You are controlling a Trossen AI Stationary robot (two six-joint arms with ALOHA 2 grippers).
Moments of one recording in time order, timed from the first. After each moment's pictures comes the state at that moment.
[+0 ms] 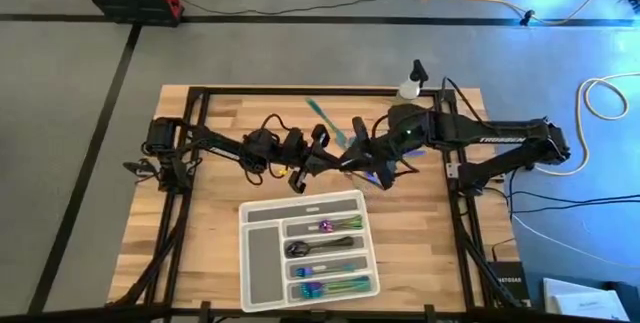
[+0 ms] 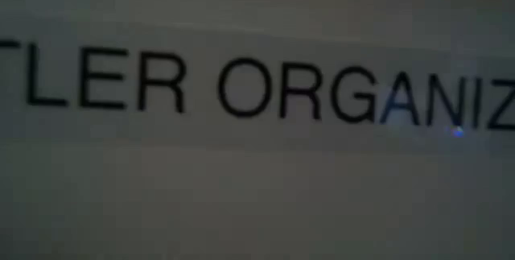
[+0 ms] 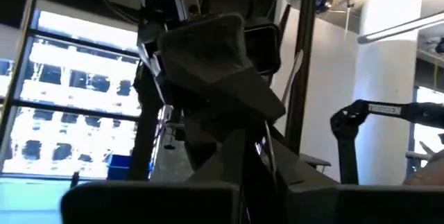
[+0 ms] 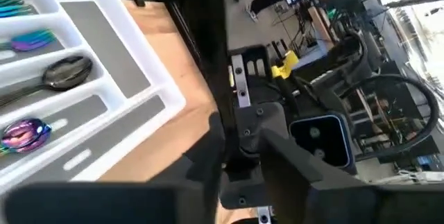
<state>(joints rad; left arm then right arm) 0.06 1.83 0.90 1.45 0.34 -0.33 -0.04 1.27 1.20 -0.32 -0.30 -1.05</state>
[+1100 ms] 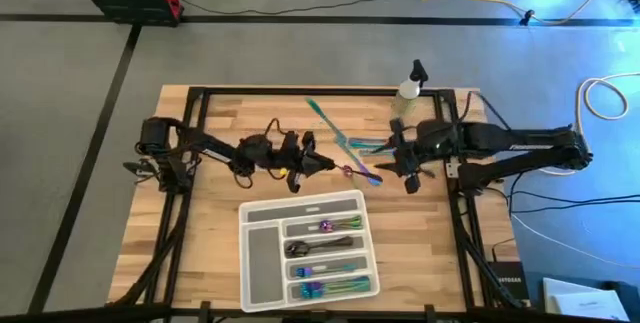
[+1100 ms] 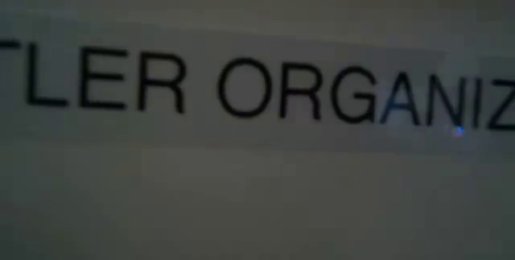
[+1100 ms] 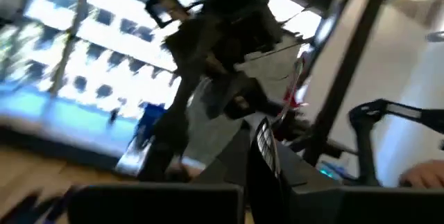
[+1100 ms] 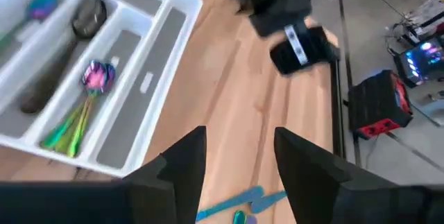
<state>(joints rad) 0.06 1.76 0.70 1.37 0.17 -0.45 0.02 0.94 0.89 -0.53 0.02 -0.55</state>
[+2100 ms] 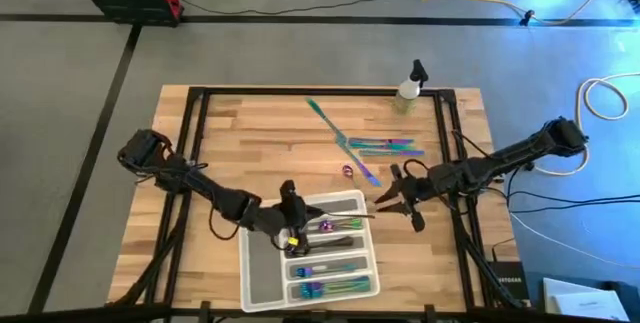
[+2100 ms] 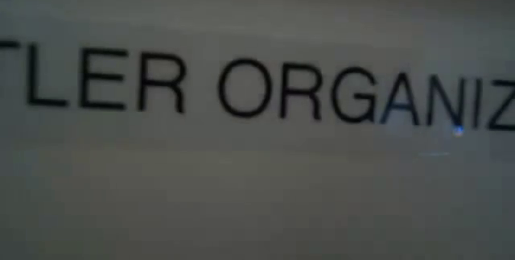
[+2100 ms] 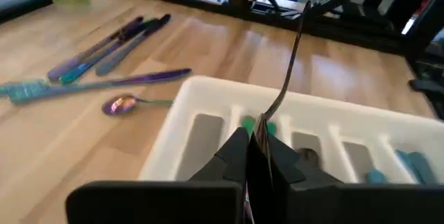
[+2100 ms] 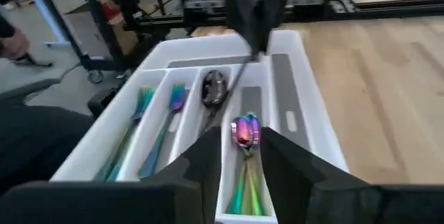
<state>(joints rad) -0.44 1.71 0.89 0.38 -0.65 -0.43 0.31 0.84 0.26 0.30 -0.02 0.18</state>
